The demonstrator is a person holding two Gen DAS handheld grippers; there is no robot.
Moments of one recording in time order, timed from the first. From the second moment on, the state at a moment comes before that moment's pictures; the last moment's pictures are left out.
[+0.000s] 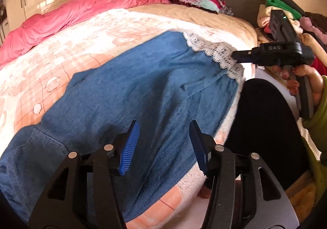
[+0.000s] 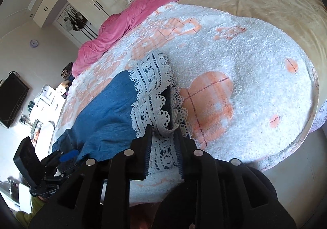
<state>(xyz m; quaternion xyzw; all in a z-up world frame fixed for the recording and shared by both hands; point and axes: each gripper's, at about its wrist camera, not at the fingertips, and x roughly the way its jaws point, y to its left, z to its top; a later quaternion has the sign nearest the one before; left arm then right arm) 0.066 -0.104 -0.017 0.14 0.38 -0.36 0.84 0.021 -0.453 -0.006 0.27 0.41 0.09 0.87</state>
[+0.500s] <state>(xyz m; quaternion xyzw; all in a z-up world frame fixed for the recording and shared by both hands) 0.050 -0.091 -0.001 0.15 0.35 -0.35 0.86 0.009 -0.464 0.012 0.27 0.39 0.09 0.88</state>
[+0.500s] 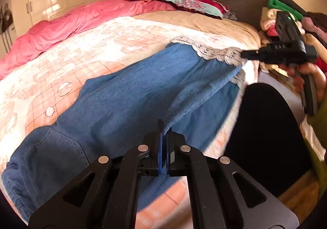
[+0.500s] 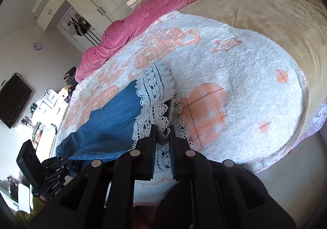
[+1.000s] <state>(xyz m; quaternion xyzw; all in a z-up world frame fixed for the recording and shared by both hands) 0.048 -0.093 -0.035 0.18 0.40 -0.32 0.84 0.010 -0.459 -0.020 0.21 0.44 0.07 0.87</state>
